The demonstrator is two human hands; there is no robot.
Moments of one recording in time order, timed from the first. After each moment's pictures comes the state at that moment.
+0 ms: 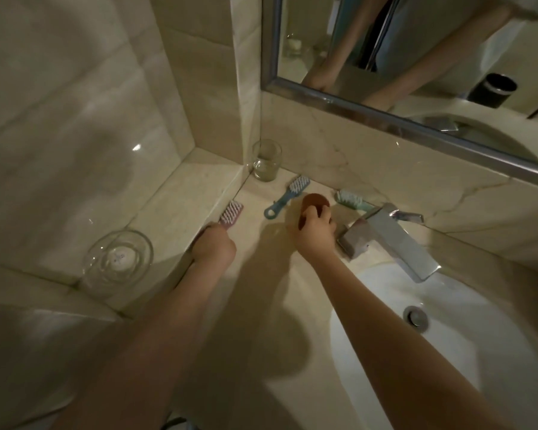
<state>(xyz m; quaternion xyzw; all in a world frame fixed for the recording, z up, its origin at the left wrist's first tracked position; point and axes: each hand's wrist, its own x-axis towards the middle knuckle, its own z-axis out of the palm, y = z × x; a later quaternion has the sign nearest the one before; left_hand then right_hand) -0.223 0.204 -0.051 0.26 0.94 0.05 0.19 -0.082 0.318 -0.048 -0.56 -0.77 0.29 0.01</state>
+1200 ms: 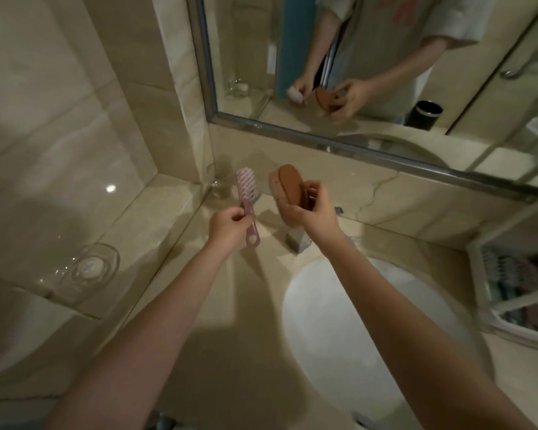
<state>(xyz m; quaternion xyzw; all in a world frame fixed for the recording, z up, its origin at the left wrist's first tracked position) -0.116 0.235 0.046 0.30 0.78 0.46 0.29 0.034 0.311 0.081 -0.44 -0.62 0.56 0.32</state>
